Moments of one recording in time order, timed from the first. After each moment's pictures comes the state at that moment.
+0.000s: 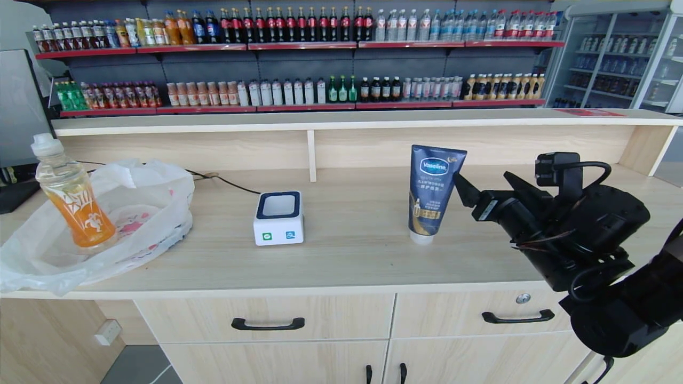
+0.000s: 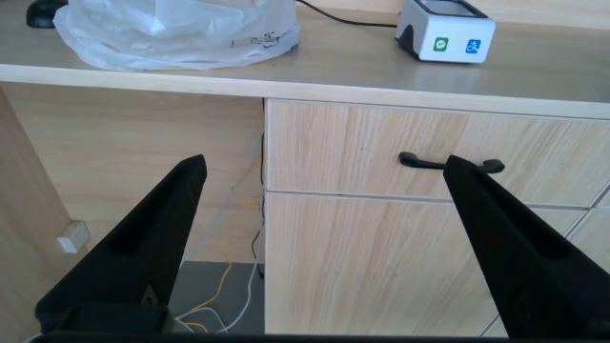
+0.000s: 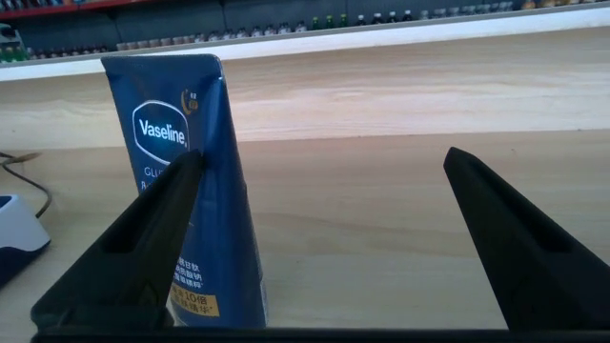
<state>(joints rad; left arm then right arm) 0.00 0.00 0.00 0.00 0.00 0.00 0.31 1.94 -0.61 -1.57 -0.17 0.04</state>
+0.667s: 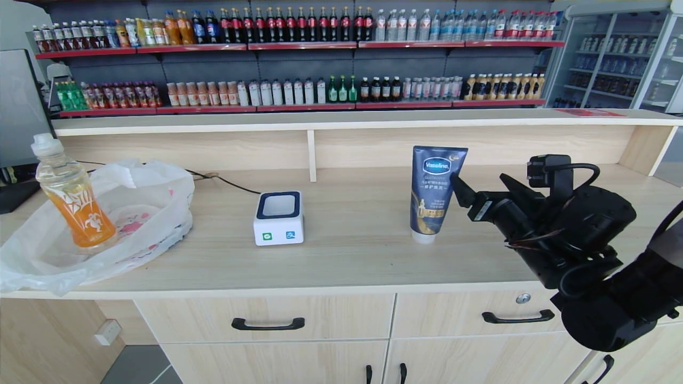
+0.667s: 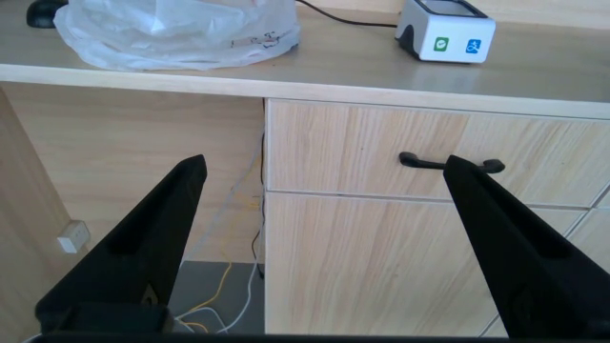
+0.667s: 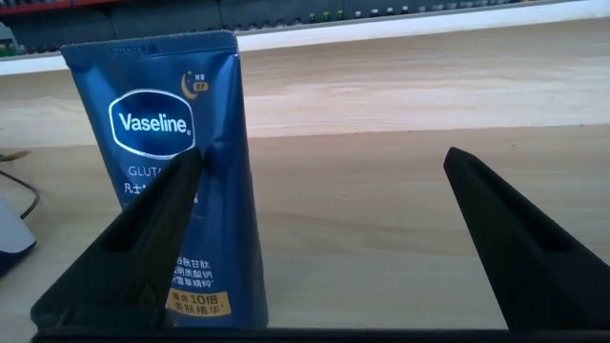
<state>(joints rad) 0.00 0.00 0.00 0.00 0.00 0.00 0.30 1.98 -0.64 -1.57 -0.17 0.04</state>
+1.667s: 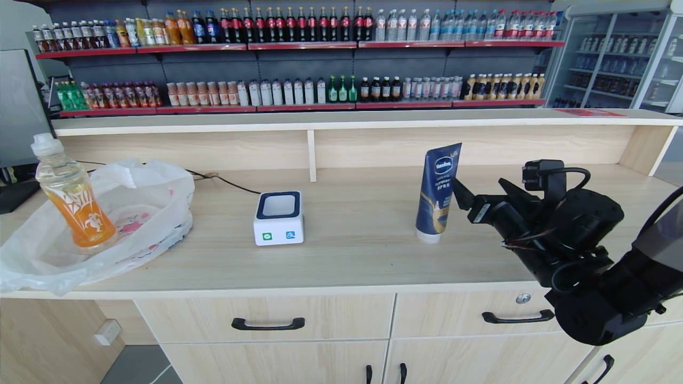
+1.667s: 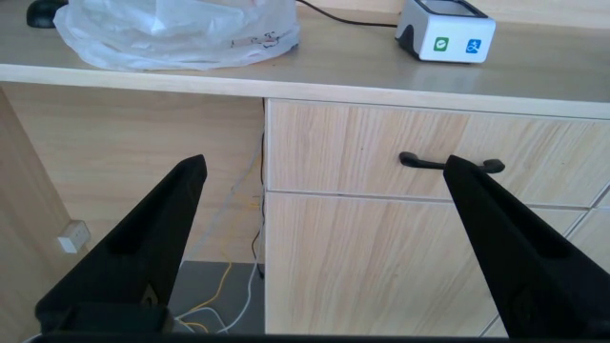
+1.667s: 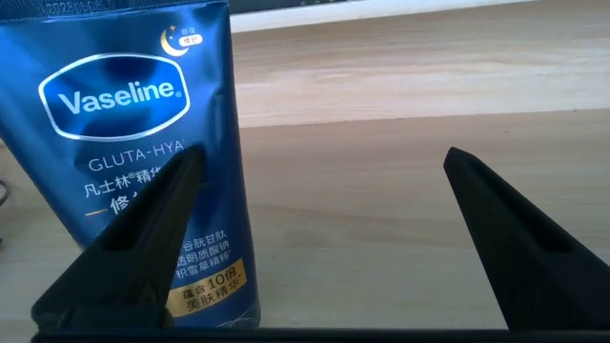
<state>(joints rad) 0.00 0.00 0.00 0.00 0.00 0.00 0.26 2.03 -0.66 -1.57 -0.15 0.05</state>
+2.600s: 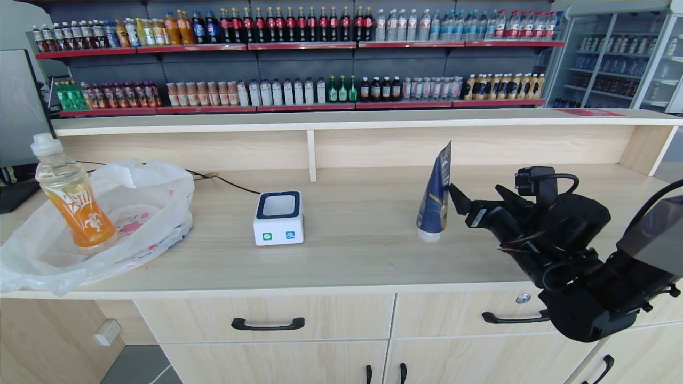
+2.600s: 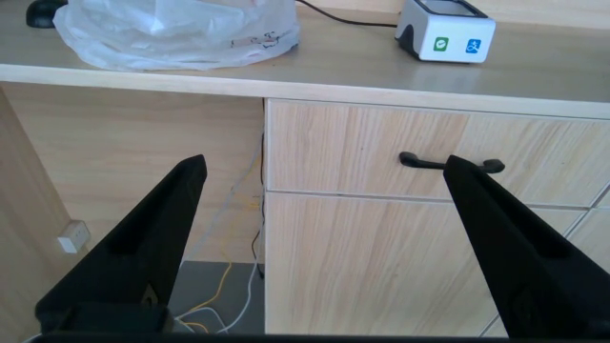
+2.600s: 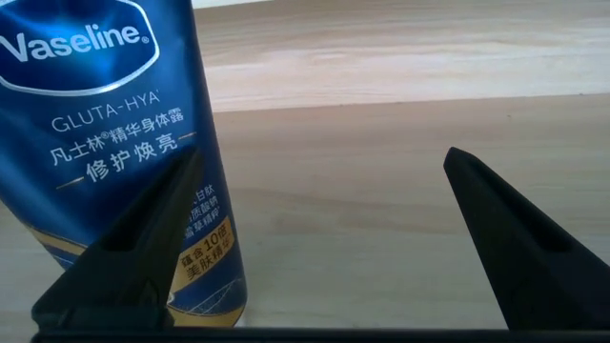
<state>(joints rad) 0.00 0.00 0.00 0.00 0.00 0.00 0.25 2.09 -0.69 -1.57 -0.13 0.05</state>
